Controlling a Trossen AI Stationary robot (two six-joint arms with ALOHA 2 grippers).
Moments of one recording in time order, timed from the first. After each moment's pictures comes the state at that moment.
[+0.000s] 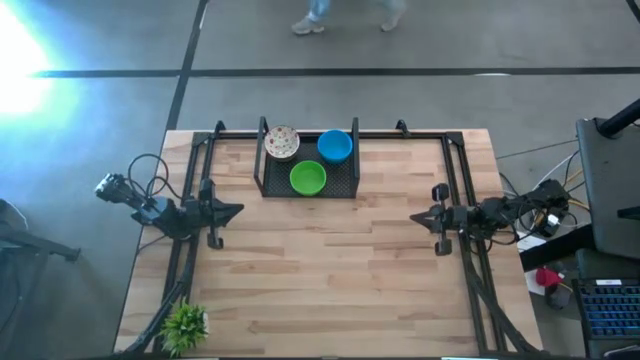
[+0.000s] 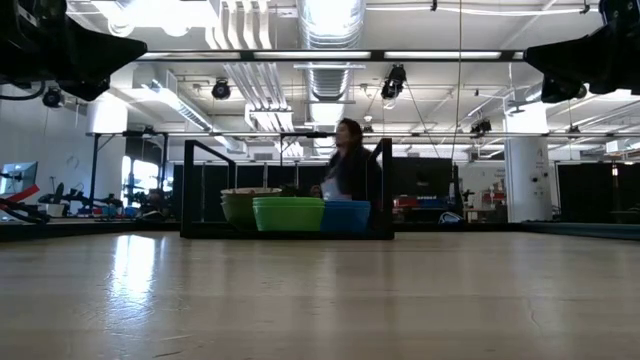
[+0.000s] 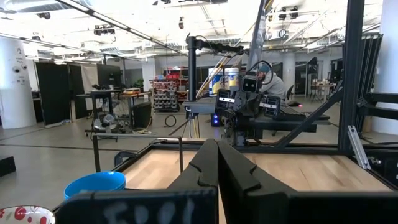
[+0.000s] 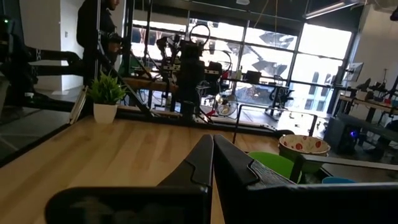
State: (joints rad) left arm -0.48 0.00 0.01 0.24 -0.65 0.18; right arm 0.38 0.00 0.01 0.12 0.39 -0.16
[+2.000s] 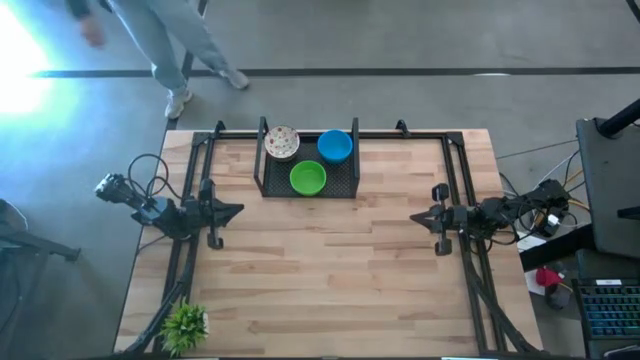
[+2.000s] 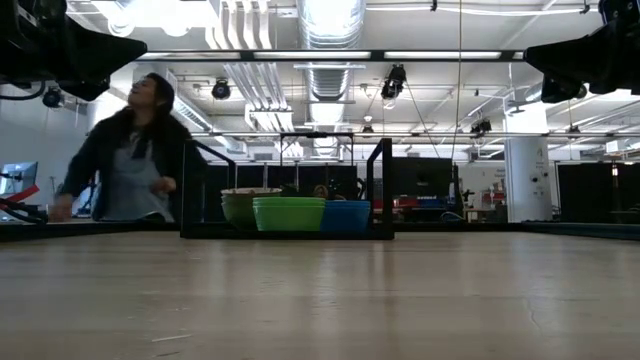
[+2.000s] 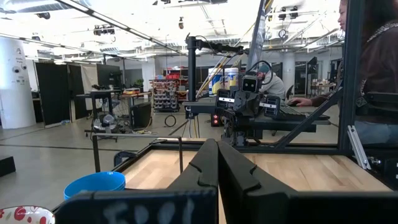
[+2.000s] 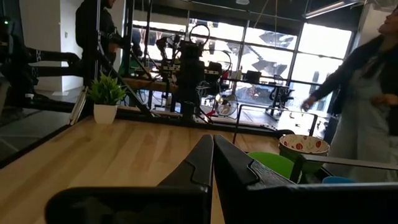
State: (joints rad) left arm -0.48 0.00 0.01 0.24 -0.65 0.18; right arm 0.38 0.00 0.01 0.12 0.39 -0.15
